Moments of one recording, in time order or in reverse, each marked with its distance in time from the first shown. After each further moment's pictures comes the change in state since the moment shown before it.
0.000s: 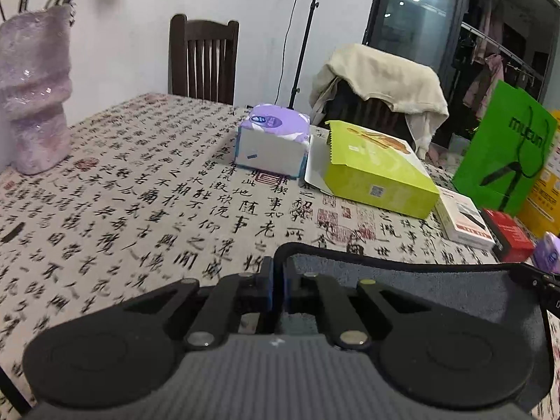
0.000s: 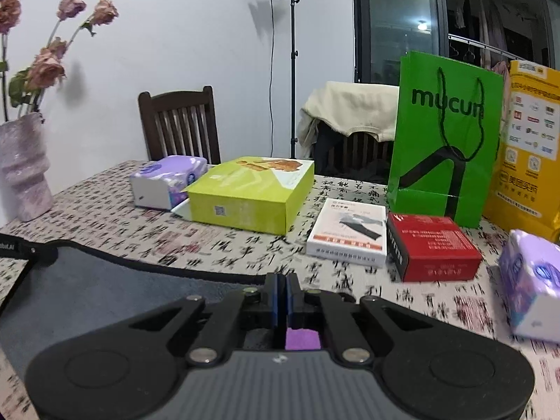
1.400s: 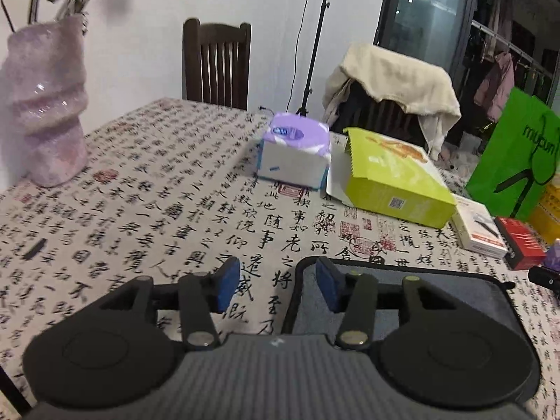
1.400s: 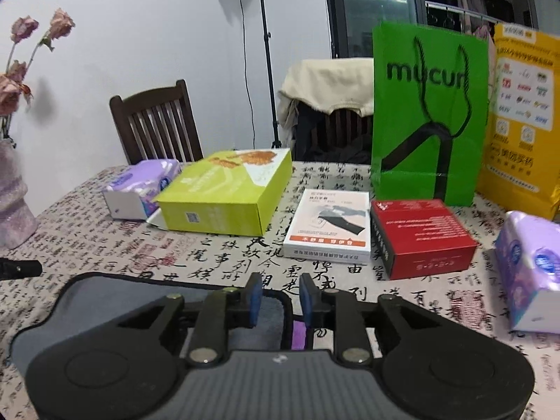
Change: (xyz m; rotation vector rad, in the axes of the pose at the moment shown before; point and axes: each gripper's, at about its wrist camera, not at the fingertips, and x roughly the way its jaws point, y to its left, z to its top) left arm -0.021 0.017 0.016 0.010 -0.008 0.043; right arm 0.007 -0.024 0.019 0.101 0.064 -0.016
